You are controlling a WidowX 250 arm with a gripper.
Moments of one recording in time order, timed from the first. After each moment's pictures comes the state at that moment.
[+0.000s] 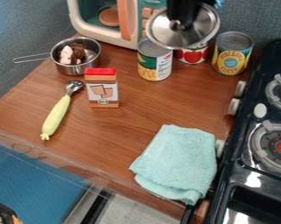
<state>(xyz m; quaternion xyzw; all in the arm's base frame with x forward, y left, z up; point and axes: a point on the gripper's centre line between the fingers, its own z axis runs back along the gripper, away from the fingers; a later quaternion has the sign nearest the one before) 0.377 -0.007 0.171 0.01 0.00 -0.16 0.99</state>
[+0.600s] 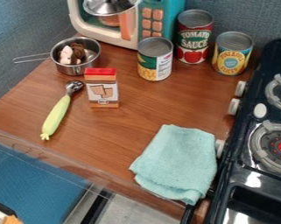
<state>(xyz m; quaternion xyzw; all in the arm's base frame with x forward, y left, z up) 0.397 0.108 0.162 -0.04 0.04 -0.02 1.00</state>
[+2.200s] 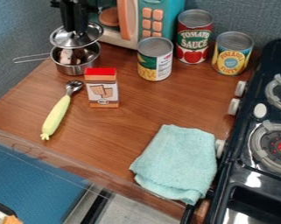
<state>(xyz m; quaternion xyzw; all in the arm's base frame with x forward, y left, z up) 0.391 0.184 0.088 -0.02 0.12 0.04 0.99</state>
